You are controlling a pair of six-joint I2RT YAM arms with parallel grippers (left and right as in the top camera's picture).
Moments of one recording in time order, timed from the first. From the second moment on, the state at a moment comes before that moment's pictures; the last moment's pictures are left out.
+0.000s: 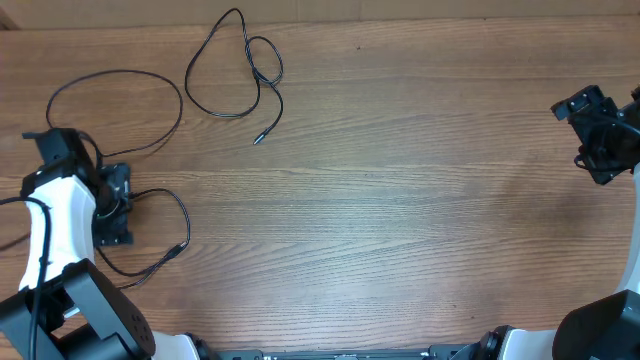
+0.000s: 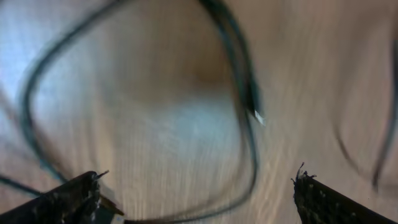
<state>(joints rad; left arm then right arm) 0.47 1.63 1.13 -0.84 -0.01 -1.15 -0.44 1.55 1.45 -0.98 -0.23 0.57</state>
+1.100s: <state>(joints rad) -0.24 0.68 1.16 -0.99 -0.25 -0.77 -0.08 0.78 1.51 -1.18 -0.21 0.18</state>
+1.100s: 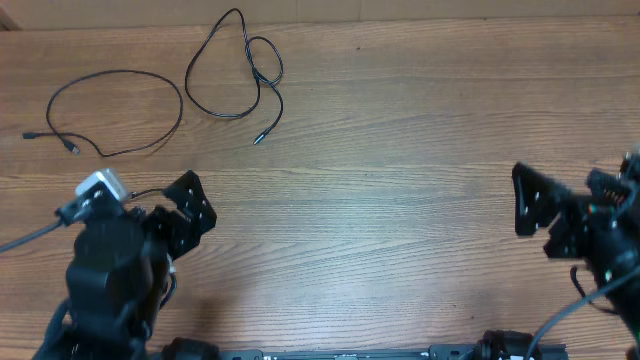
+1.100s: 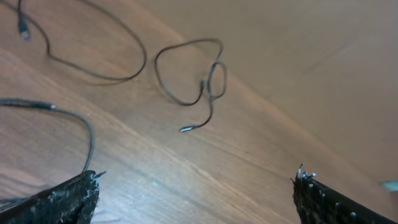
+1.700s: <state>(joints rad) -0.36 0.50 0.91 -1.00 -0.40 -0.88 0.03 0.60 1.50 -1.16 -0.17 0.16</state>
